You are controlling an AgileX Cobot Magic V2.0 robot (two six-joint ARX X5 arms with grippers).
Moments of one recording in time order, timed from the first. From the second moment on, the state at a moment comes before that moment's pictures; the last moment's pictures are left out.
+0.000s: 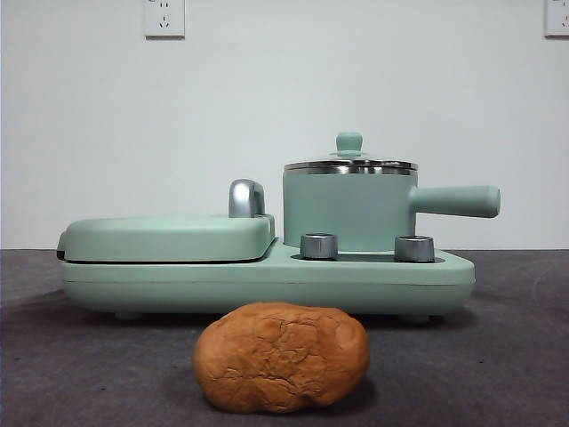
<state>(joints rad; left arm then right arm) -0.22 0.63 0.76 -0.35 0.46 -0.17 0.27 0.58 0.70 -0.38 -0.42 0.11</state>
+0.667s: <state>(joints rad) -0.59 0.77 0.84 -0.53 0.34 0.32 0.58 0.68 0.74 -0.57 -0.21 -0.26</state>
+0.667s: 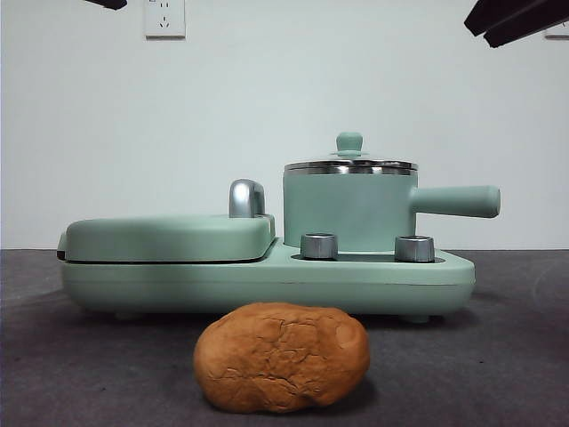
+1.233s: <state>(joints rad) -0.61 1.08 0.87 -0.03 0.19 0.15 0.58 0.68 0.74 -0.57 -0.21 -0.17</state>
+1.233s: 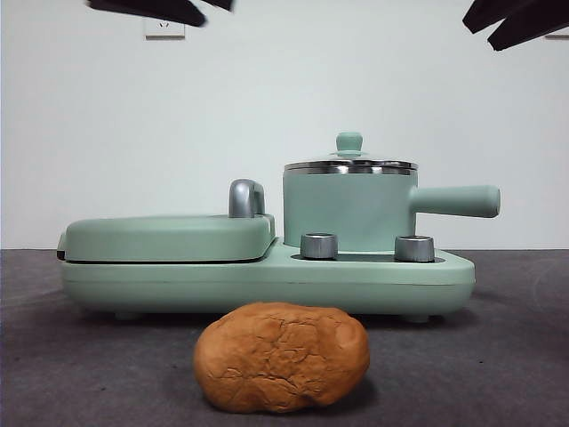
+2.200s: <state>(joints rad) -0.63 1.88 1.51 0.10 0.19 0.13 0.58 0.68 0.74 -0.53 -0.21 -0.15</state>
